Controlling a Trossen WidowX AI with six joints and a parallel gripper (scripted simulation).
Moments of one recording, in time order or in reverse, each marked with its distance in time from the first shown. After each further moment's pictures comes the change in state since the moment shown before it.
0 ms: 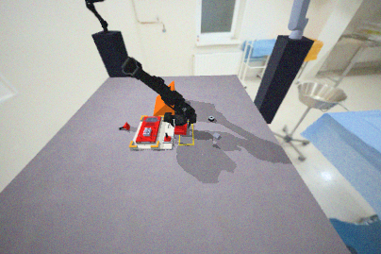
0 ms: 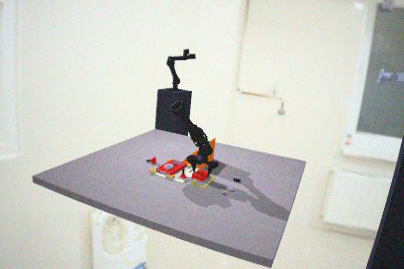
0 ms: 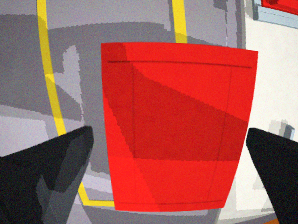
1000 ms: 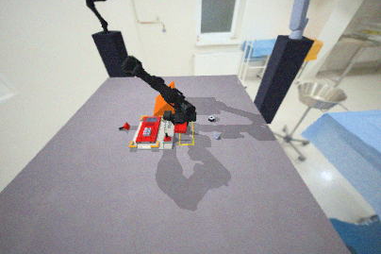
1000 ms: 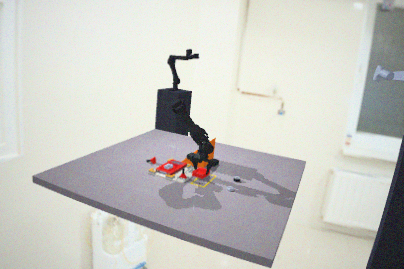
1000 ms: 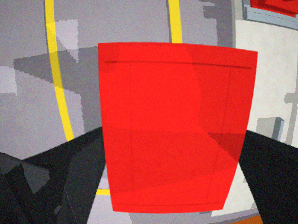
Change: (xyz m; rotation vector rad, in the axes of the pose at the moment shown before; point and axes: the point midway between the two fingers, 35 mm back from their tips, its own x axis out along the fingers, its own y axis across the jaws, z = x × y) arm -0.012 -0.001 -0.001 -0.007 0.001 -0.007
